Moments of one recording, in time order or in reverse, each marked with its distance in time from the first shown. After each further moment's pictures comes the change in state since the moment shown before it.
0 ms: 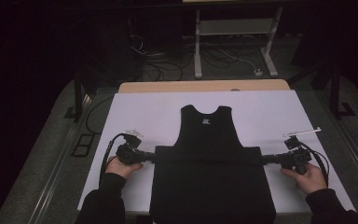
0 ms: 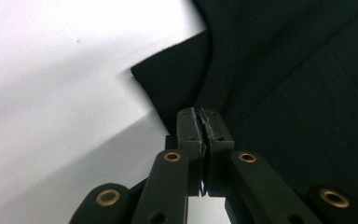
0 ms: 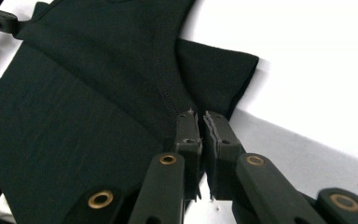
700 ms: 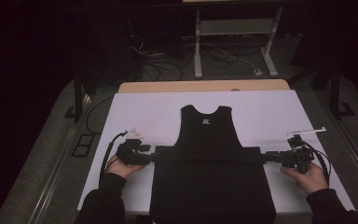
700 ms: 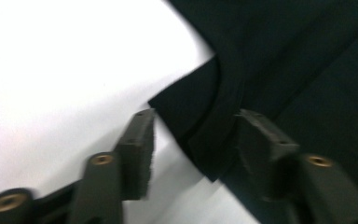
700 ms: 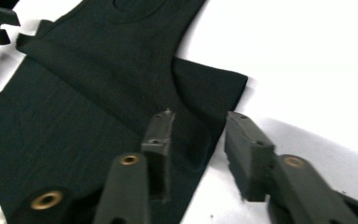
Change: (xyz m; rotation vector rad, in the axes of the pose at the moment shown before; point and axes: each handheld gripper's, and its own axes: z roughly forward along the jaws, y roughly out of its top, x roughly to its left) left arm -0.011 0.000 -0.007 -0.123 0.120 0.152; right arm 0.001 0.001 -0.008 -0.062 -0.016 -0.010
